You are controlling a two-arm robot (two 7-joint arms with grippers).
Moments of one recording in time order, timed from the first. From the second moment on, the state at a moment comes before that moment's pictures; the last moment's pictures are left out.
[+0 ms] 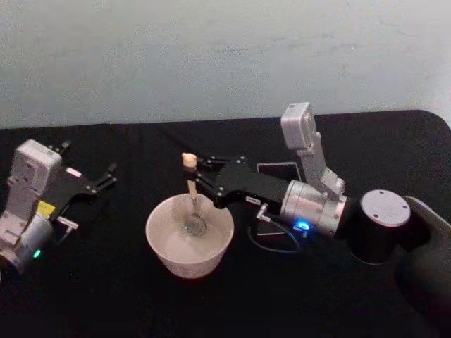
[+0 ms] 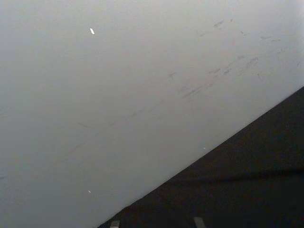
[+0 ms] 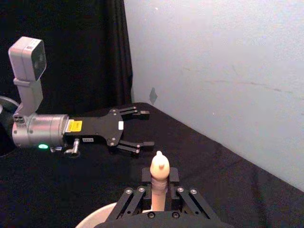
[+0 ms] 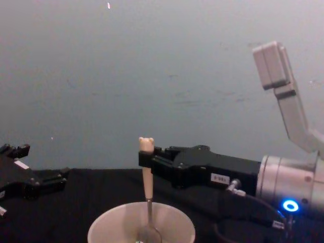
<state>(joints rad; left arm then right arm) -0.20 0.60 0.45 -1.41 -0.25 -0.12 0.03 0.49 0.29 -0.61 -1.16 0.50 -0.11 0.69</state>
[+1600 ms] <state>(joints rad) -0.20 0.60 0.45 -1.41 -0.25 -0.12 0.03 0.44 0.33 -0.62 -1.28 0.55 -0.08 0.71</state>
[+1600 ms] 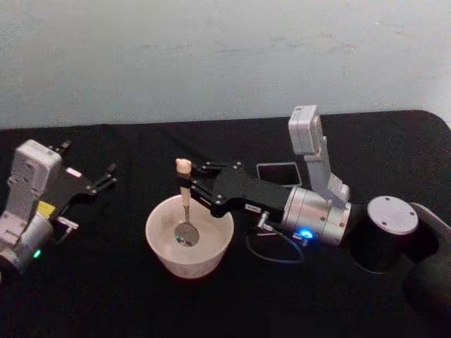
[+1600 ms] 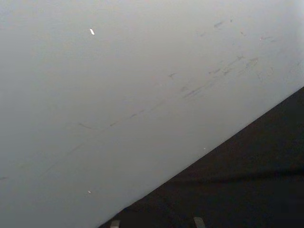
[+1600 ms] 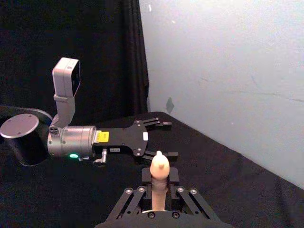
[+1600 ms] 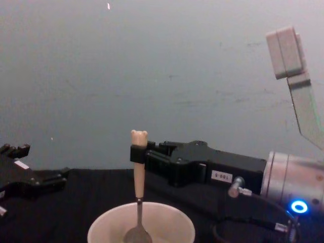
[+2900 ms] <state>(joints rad) -0.20 0.60 0.45 -1.41 -0.25 -0.12 0.03 0.34 0.41 -0.50 -1.50 0.64 -0.03 0.58</state>
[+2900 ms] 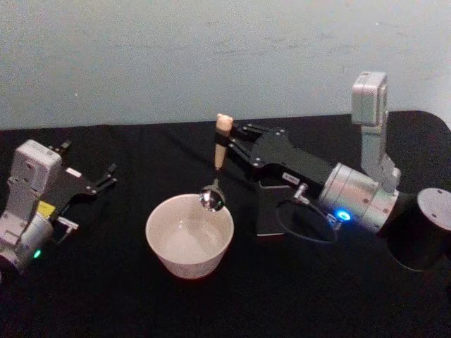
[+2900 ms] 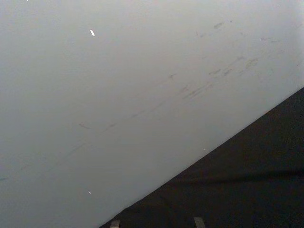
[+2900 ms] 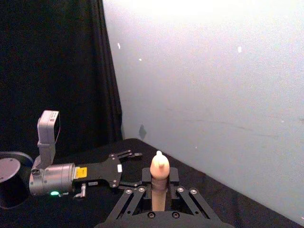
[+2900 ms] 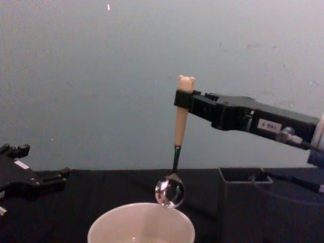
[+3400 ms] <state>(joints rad) -0.20 0.60 0.45 -1.41 -0.25 -0.12 0.03 0.27 0.46 -0.43 -1.60 0.67 -0.04 0.53</state>
